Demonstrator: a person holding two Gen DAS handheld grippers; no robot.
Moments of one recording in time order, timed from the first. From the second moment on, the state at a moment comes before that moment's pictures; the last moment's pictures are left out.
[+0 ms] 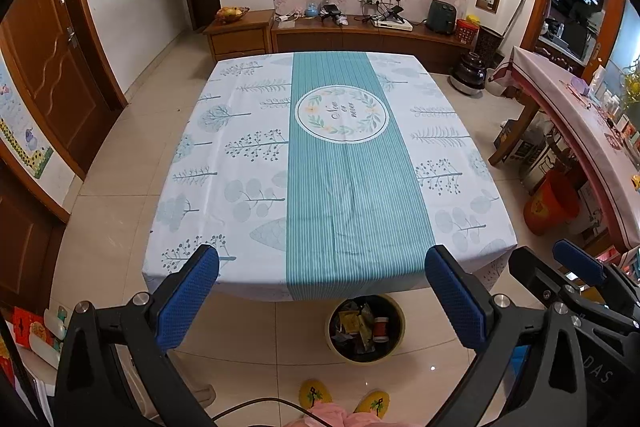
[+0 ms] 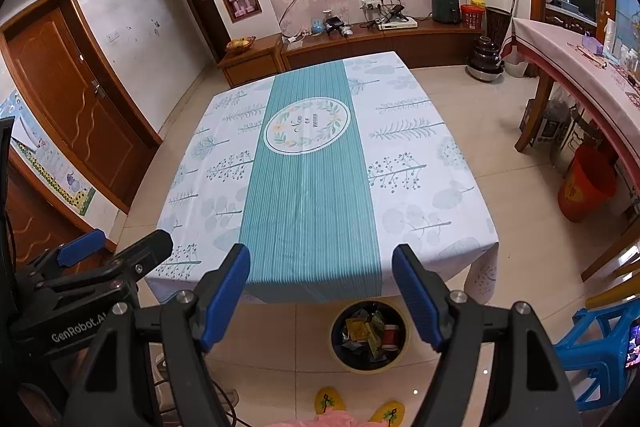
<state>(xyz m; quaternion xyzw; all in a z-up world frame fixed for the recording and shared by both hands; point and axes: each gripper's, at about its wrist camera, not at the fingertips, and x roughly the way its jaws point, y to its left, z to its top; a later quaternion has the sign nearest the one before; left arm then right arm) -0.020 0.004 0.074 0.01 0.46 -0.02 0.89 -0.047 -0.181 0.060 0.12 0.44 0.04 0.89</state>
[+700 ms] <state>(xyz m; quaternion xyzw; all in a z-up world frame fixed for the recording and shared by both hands) -0.025 0.006 0.077 0.02 0.46 -0.01 0.89 -0.051 -0.181 0.064 0.11 0.43 0.05 0.89</state>
